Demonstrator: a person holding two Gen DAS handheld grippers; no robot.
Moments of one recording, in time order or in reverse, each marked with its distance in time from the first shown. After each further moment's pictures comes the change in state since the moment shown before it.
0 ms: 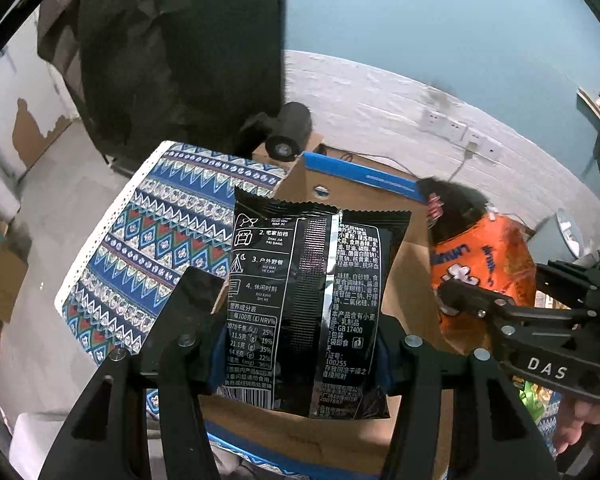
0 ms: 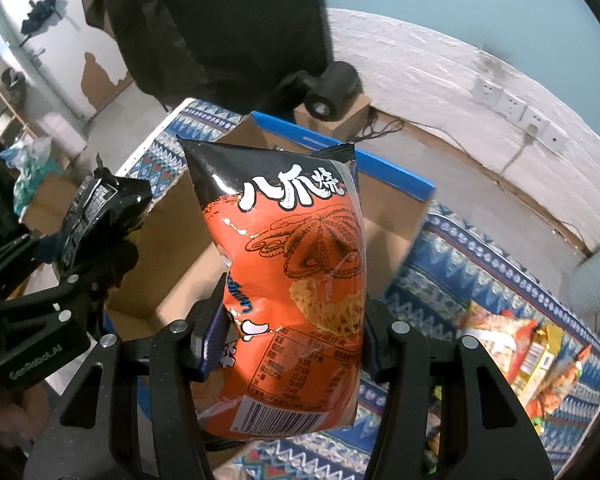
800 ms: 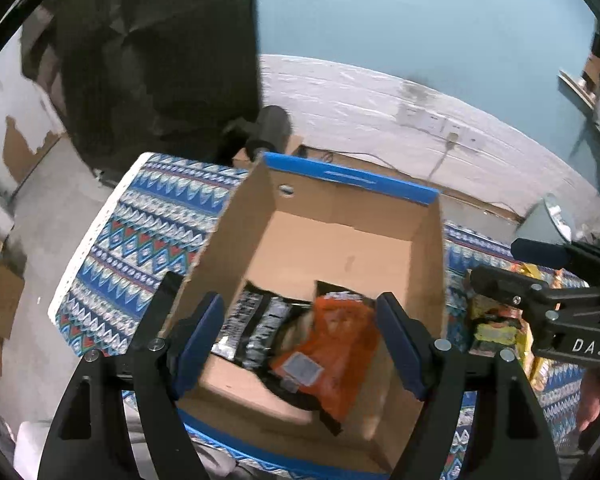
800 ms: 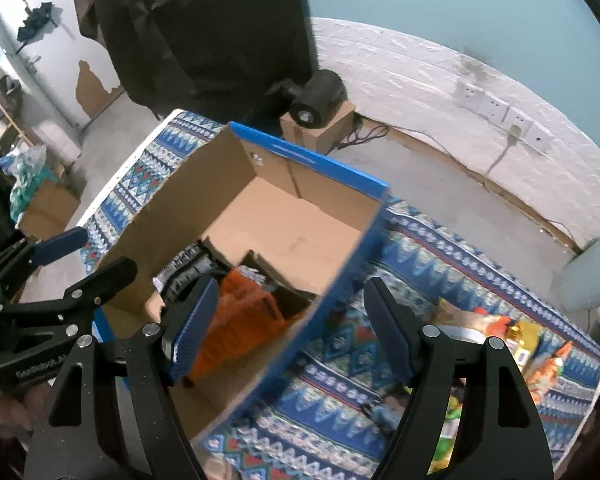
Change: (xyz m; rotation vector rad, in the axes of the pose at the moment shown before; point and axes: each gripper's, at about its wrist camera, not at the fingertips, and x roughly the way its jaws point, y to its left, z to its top) left arm -0.010 -0.043 -0.005 0.079 -0.013 -0.034; right arm -0.040 -0.037 -0.013 0.027 -0.038 -0.035
